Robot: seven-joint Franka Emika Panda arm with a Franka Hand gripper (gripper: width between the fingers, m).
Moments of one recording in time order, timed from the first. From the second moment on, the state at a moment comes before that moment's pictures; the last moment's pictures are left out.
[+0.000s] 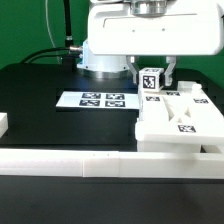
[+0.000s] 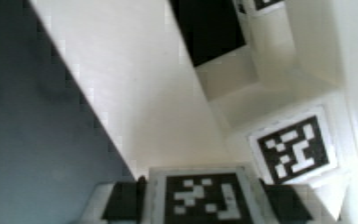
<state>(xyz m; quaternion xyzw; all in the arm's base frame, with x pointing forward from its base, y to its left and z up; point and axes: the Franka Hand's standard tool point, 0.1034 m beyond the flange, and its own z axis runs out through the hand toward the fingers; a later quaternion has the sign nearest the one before) 0.589 0.042 0.109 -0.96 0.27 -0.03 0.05</state>
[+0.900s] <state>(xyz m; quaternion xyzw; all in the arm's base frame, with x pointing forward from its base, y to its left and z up) 0.589 0.053 0.110 -0.85 0.52 -0.01 0.09</state>
